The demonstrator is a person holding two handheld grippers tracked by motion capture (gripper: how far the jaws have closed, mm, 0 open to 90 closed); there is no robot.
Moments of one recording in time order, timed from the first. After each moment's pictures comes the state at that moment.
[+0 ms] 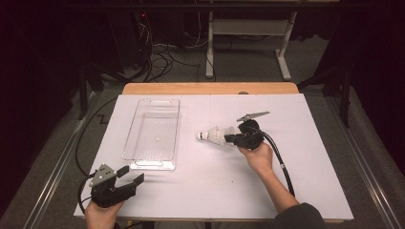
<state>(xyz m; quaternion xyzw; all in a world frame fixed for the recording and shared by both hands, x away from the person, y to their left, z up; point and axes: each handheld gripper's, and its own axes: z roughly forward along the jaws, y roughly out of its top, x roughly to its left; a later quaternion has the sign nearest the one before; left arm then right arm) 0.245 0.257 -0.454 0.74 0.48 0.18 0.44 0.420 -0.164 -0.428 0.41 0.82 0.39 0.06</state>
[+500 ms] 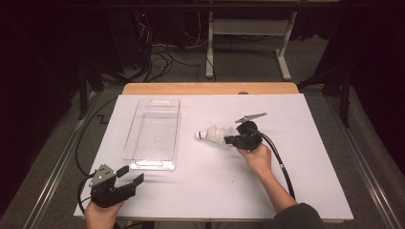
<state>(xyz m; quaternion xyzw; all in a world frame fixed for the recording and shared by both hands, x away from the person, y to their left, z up) 0.244 0.257 -0.454 0.74 0.48 0.18 0.44 0.422 -0.161 -0.437 0.42 0.82 0.38 0.06</state>
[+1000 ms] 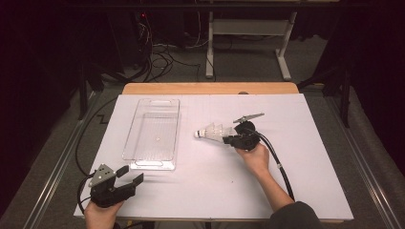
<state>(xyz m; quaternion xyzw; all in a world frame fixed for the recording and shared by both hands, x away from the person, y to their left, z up) 0.244 0.258 -0.454 0.74 0.48 0.18 0.44 0.427 -0.157 -0.444 0.42 0.82 0.37 0.06</state>
